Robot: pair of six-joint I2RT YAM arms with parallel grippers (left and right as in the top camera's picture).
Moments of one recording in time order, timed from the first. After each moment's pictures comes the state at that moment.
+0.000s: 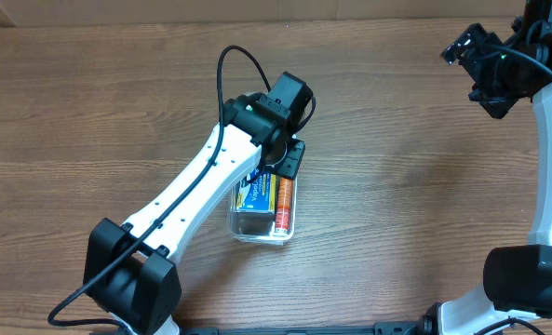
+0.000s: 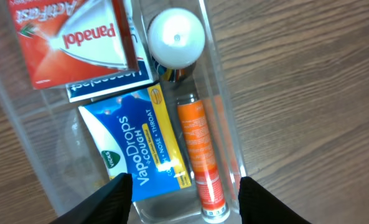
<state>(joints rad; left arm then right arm) -0.60 1.82 1.61 -1.12 0.00 -0.26 -0.17 1.77 1.94 -1.22 -0.22 0.65</state>
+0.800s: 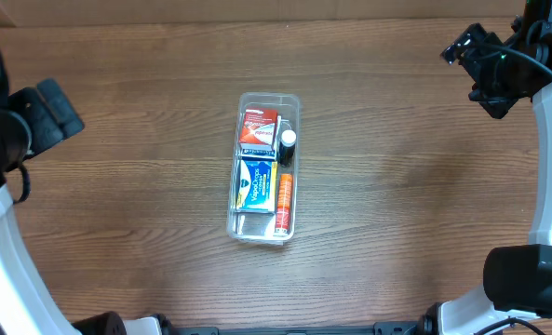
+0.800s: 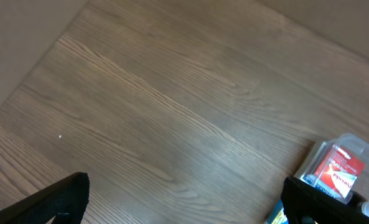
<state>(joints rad) 0.26 1.53 2.28 -1.69 -0.15 -0.29 -0.17 1.77 1.94 -1.22 -0.22 0.65</state>
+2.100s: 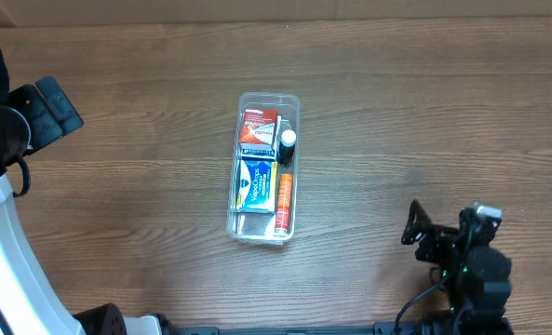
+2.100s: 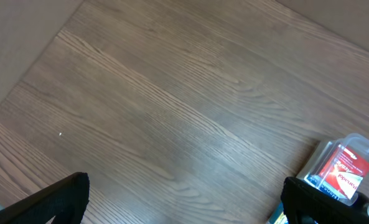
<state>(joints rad) 0.26 1.56 2.28 -1.69 -0.15 -0.29 0.02 0.15 0.30 -0.59 0.04 0.29</state>
